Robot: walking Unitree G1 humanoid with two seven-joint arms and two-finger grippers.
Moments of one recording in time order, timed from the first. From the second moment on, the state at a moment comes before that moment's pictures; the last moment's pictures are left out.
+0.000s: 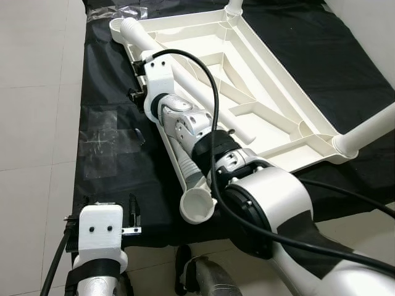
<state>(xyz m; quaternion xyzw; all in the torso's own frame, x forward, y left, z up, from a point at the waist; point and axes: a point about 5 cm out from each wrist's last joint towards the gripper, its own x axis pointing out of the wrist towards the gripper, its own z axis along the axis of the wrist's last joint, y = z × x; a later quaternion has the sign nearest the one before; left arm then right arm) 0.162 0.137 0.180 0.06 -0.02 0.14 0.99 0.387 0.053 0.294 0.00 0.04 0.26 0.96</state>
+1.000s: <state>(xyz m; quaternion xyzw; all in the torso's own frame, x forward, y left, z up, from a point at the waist) 0.162 0.138 0.181 0.06 -0.03 0.14 0.99 0.384 0.052 0.279 -0.03 0.10 0.28 0.96</state>
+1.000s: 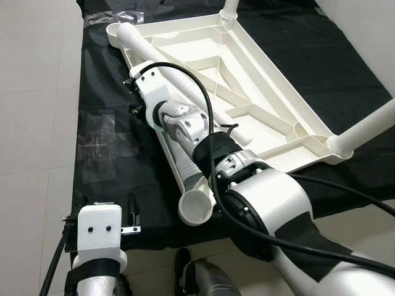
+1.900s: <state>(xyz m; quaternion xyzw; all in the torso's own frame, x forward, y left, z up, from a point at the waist) 0.161 0.139 0.181 0.06 -0.03 0.15 0.99 0.380 0.060 0.272 -0.02 0.12 0.25 0.96</state>
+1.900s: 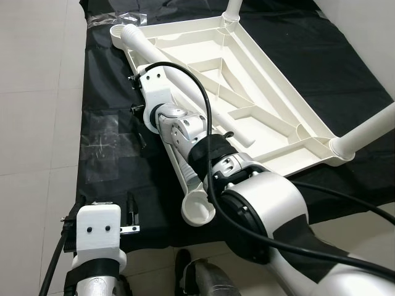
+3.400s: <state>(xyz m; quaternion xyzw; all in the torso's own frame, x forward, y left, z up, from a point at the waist) 0.165 0.139 0.186 0.06 -0.05 0.15 0.99 0.405 -0.033 0.285 -0.22 0.17 0.39 0.88</state>
